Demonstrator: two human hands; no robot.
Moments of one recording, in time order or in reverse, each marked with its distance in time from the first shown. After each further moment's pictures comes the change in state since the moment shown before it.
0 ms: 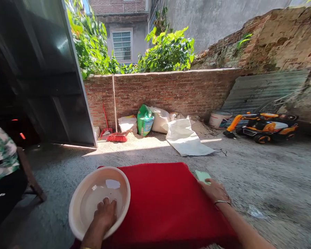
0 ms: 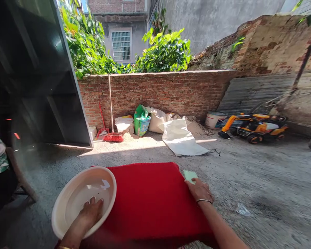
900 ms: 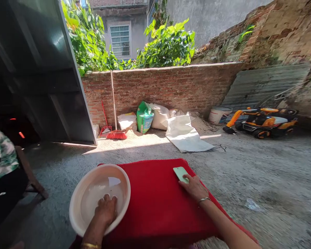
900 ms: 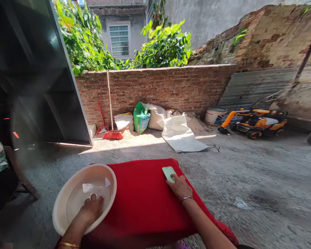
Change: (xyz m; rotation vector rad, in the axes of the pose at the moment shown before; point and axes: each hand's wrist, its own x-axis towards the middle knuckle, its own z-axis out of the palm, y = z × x) left_hand -0.009 0.001 -0.010 0.001 -0.018 0.017; right_hand -0.047 -0.049 0.028 -0.122 -0.248 -0.220
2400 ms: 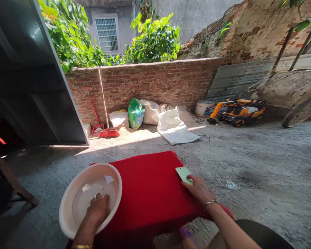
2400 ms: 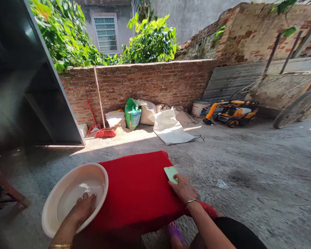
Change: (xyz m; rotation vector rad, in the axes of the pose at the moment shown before) left_hand 0.000 -0.013 -0.002 0.045 -0.026 0.024; right_hand -0.044 0.051 -0.008 -0.014 0.030 0.101
